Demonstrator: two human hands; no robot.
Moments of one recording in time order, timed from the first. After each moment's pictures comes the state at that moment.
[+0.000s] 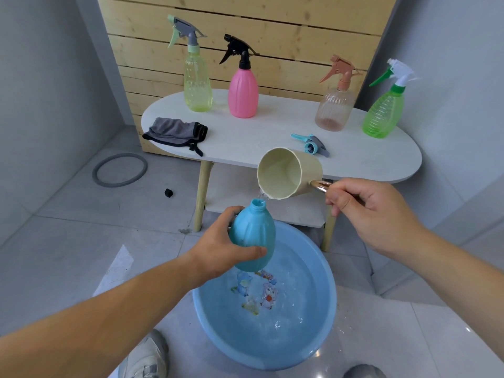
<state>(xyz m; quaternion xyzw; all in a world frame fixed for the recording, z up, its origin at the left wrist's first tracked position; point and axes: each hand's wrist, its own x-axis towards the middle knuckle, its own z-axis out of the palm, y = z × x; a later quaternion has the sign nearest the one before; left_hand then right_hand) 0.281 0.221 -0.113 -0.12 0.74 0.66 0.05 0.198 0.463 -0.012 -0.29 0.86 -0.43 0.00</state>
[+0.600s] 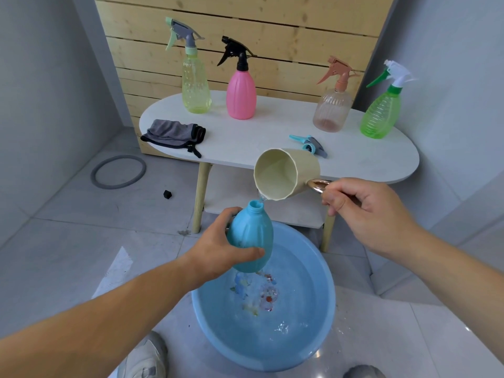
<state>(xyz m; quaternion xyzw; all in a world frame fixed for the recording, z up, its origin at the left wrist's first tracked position) 0.281 0.221 -0.114 -0.12 0.75 0.65 0.04 0.198 0.463 -0.012 -0.31 0.85 -0.42 0.00</state>
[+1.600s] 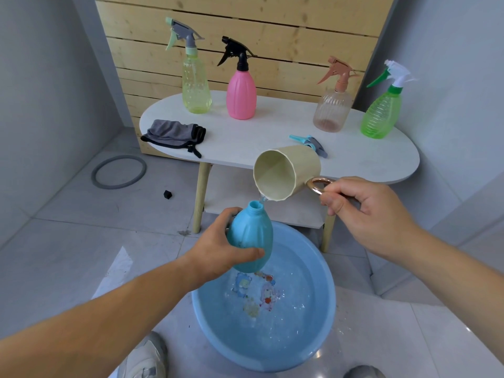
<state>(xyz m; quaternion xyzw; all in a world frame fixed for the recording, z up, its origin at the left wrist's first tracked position) 0.281 0.220 -0.115 -0.12 0.75 0.65 0.04 0.193 0.466 -0.017 -0.35 0.85 -0.39 -0.04</state>
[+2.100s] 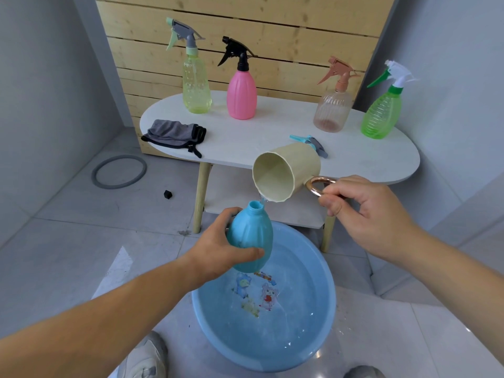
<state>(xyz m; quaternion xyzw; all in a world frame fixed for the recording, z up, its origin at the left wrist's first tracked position) 0.281 0.220 -0.114 -0.12 0.75 0.65 0.04 0.188 0.467 -0.021 -0.39 0.85 -0.36 -0.08</state>
